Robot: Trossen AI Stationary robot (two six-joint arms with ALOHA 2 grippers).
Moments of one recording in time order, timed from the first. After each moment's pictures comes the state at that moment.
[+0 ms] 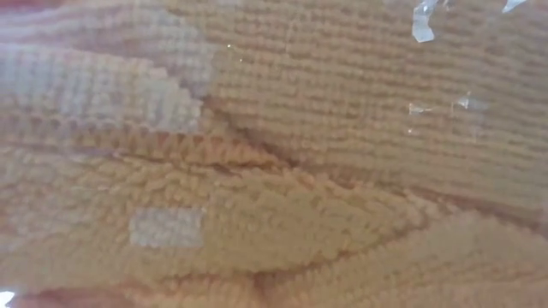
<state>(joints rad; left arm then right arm) -0.51 2.52 2.36 -1.11 -0.22 -1.82 0.10 0.84 0.63 -0.79 0.11 0.46</state>
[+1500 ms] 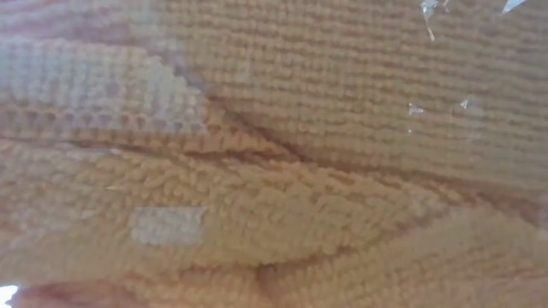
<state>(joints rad) -0.29 2.10 2.24 -1.57 -0.36 -1.24 0.10 0.84 0.63 -0.80 0.10 0.47</state>
